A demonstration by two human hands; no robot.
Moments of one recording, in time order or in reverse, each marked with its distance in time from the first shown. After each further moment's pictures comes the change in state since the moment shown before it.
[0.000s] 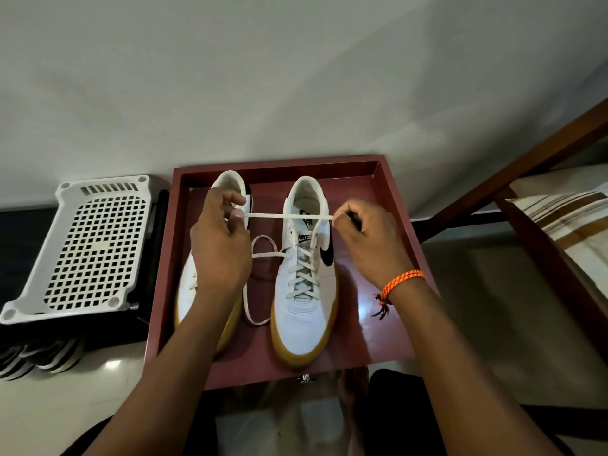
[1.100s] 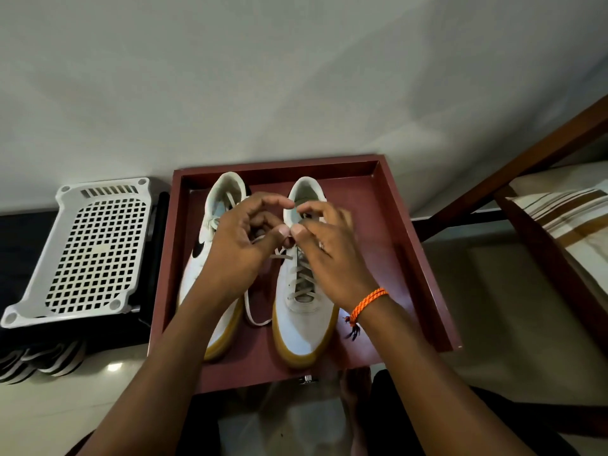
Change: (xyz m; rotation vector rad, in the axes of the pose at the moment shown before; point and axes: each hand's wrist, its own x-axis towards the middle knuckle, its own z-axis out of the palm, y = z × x) left_hand -0.004 0.019 -0.010 -0.338 -0.501 0.076; right_hand -0.017 -0.010 0.047 -0.089 -0.044 -0.160
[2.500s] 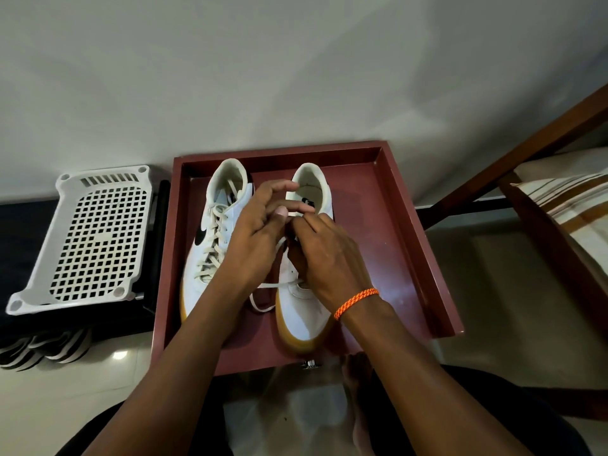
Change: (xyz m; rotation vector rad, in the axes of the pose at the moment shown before) left_hand -0.001 -0.012 0.015 -0.066 -0.030 -0.051; right_hand -0.015 0.000 0.021 -0.414 0.066 -0.263
